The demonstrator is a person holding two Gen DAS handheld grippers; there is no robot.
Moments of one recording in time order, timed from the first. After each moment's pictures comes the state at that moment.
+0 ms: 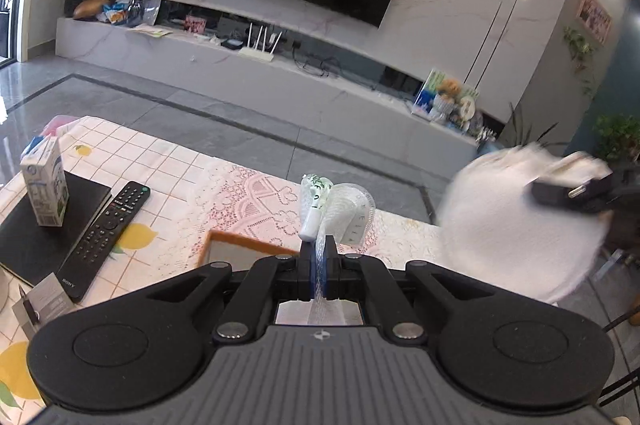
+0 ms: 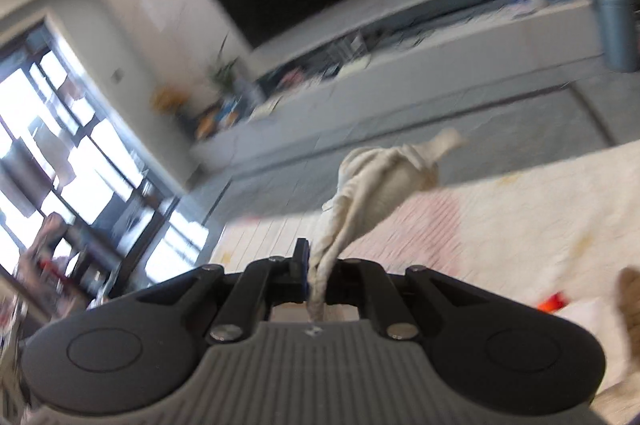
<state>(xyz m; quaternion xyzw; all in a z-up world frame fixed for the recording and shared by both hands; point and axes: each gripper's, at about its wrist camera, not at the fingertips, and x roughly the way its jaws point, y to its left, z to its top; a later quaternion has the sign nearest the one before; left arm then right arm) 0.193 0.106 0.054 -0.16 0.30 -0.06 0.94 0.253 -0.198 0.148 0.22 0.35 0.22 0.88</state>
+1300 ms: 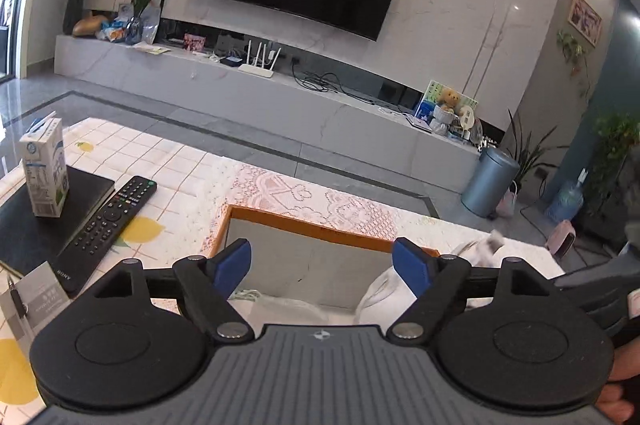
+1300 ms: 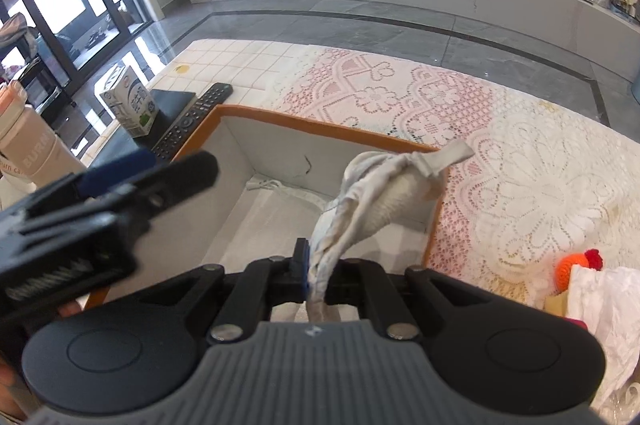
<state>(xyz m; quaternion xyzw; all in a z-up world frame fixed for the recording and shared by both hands) 0.172 0.119 0.011 -0.15 0.26 -0.06 0.95 0.262 -0.090 0.034 -0.02 0.49 0.24 0.84</state>
